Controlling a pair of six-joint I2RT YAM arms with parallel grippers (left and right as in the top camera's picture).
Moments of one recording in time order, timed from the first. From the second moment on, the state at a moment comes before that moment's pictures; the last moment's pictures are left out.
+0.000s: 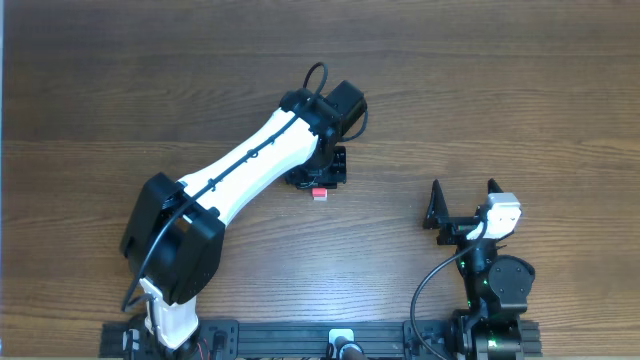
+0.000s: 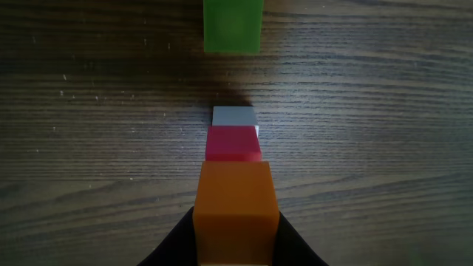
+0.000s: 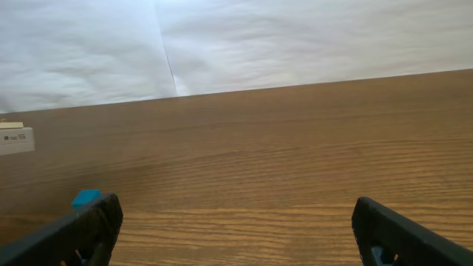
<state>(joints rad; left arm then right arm) -0.70 1.98 1.59 -1.18 0.07 -0.70 -0.01 0.01 0.01 -0.07 -0.08 0.13</state>
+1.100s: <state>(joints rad) -0.70 2.01 1.58 -1.17 0.08 -0.70 -0.01 0.01 0.01 -0.07 -0.08 0.13</state>
